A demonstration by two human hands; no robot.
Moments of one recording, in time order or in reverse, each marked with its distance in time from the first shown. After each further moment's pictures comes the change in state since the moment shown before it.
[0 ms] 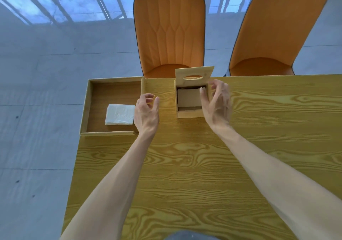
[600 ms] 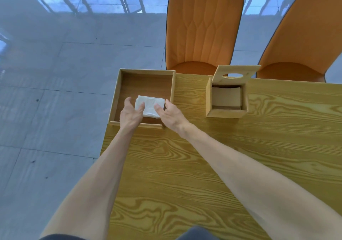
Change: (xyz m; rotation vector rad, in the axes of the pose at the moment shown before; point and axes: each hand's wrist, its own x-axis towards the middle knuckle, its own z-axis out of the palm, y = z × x) left_hand 0.045 -0.092 -0.110 0.112 -0.175 -0.367; right_hand -0.078 -0.150 0.108 0.394 -0.957 0.264
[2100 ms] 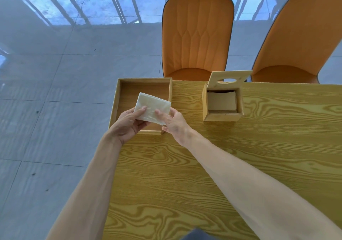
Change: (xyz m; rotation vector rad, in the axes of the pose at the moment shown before) left_hand -0.008 0.006 -0.033 -0.900 -0.622 -0.124; right_hand -0.001 0.013 -0.001 0.573 0.026 0.140
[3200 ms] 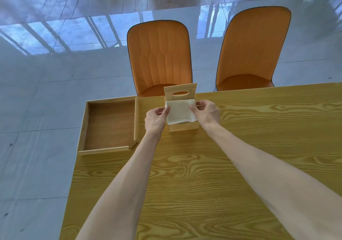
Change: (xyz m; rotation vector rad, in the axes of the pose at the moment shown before) left_hand 0.038 -0.048 0.206 0.533 0.292 0.256; right_hand -0.046 -0.057 -0.198 -0.584 0.727 -0.329
